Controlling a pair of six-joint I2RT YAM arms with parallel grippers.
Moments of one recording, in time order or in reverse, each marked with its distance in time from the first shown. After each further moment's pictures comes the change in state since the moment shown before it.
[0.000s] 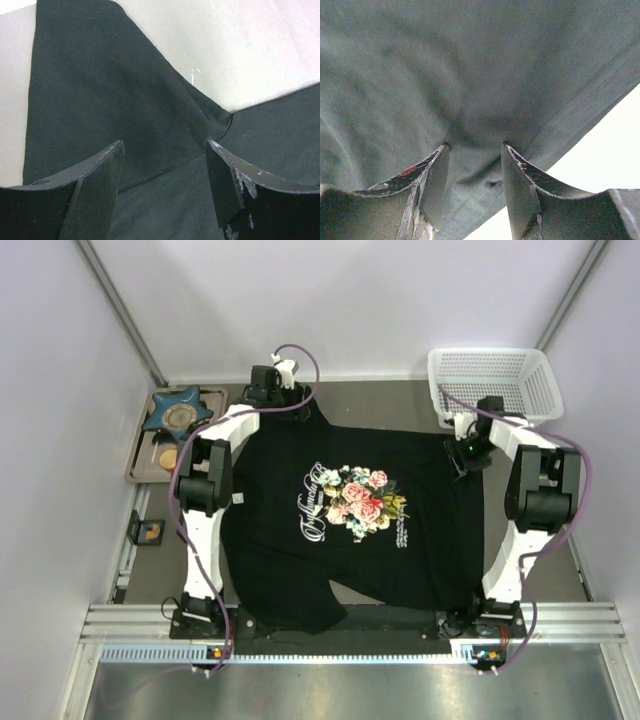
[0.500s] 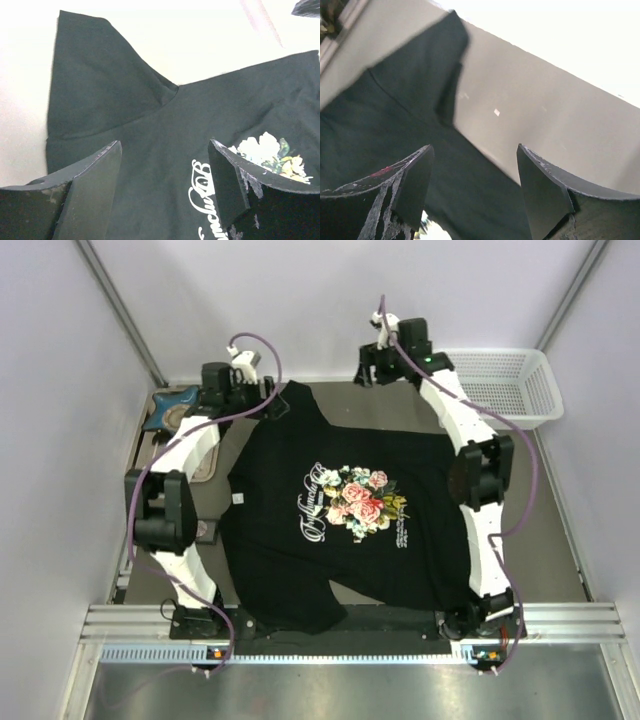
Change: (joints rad) left arm 0.102 -0.392 -0.314 0.010 0.216 -0.055; right arm 0.361 0.326 0.910 0.100 -0.163 0.418
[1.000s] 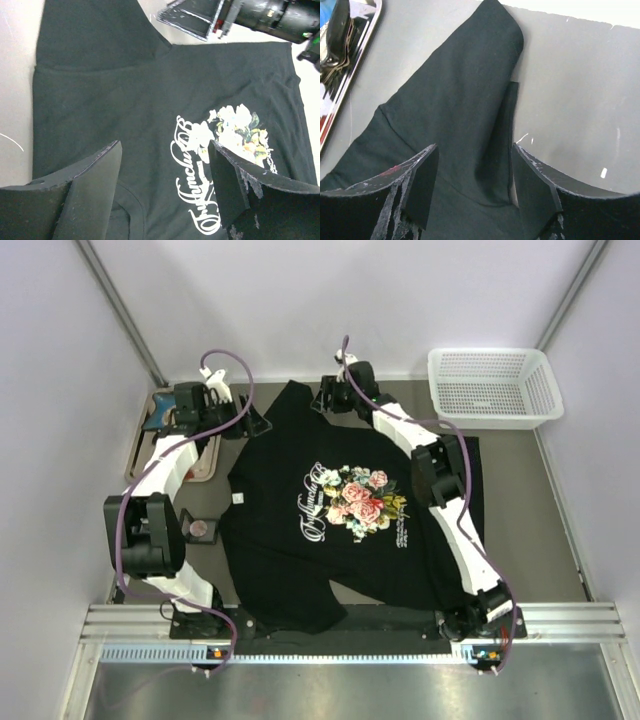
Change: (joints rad) left arm 0.147 -0.230 -0.229 -0.055 0.132 -0.112; right arm 0.182 0.369 0.081 0.449 0.052 0.415
